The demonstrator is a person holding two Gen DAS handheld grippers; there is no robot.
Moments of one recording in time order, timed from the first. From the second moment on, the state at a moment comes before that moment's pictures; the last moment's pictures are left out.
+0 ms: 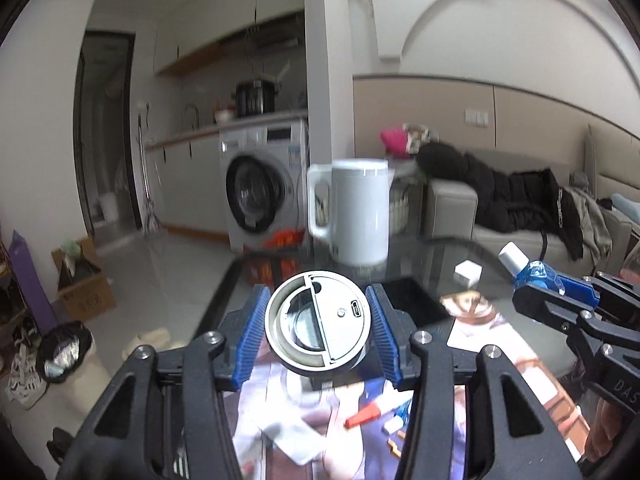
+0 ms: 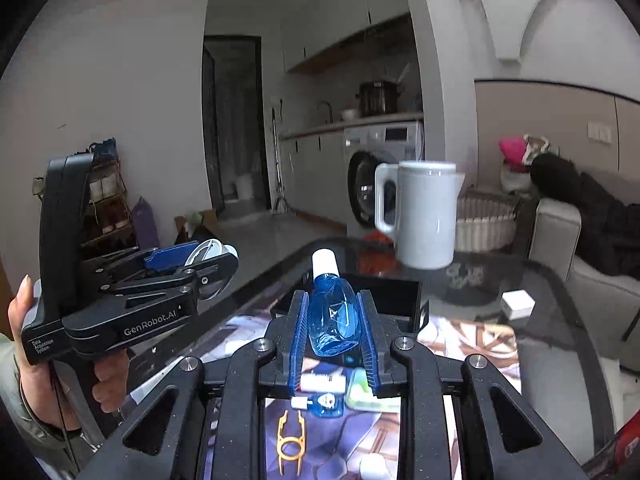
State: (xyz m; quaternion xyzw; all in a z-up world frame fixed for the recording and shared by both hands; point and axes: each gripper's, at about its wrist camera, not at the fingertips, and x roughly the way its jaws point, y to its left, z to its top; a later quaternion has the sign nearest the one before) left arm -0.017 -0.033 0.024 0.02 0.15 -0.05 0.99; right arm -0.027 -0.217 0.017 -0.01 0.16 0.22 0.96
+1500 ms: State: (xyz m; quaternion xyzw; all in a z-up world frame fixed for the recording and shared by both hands) left arm 0.152 -0.071 -0.057 0.04 0.40 -0.04 0.92; right arm 0.175 -0.200 -0.071 0.03 0.46 0.18 0.87
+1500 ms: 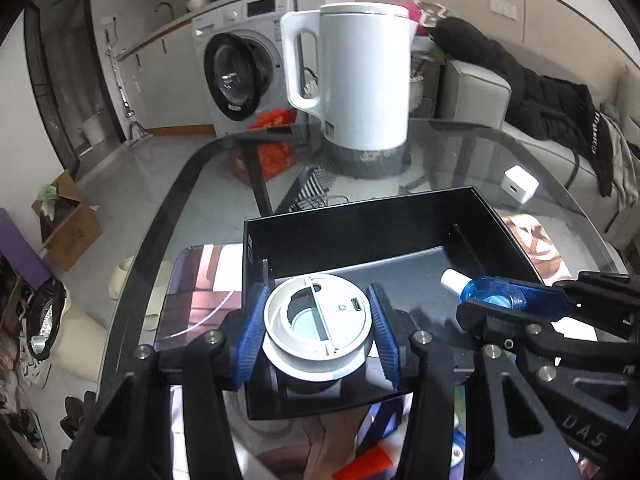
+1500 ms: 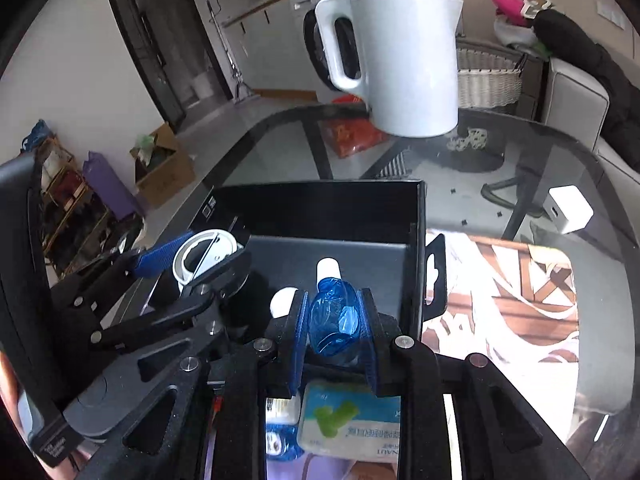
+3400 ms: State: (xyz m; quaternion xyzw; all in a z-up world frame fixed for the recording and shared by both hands) left arm 0.102 0.001 -0.095 0.01 0.47 0.00 0.88; right arm 0.118 -0.277 -0.088 -0.01 0.50 0.09 0.86
